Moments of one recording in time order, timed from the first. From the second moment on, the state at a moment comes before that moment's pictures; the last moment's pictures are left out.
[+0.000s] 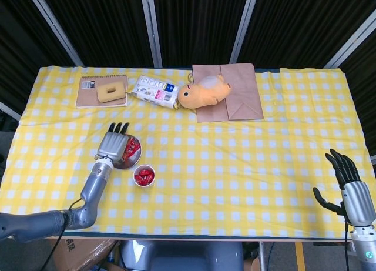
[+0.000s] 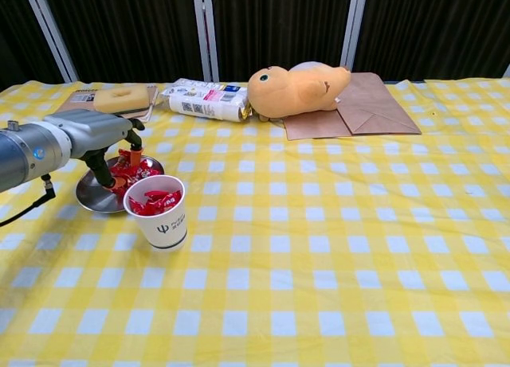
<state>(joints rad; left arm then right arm) -0.87 -1.62 -0.13 -1.35 0.66 0.98 0.78 0.10 -1.23 0.05 -1.33 -1.63 1.63 0.52</state>
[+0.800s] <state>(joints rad) -0.87 -1.66 -0.13 -1.30 0.67 0.97 0.75 0.10 -1.23 0.05 -1.33 -1.63 1.63 0.52</state>
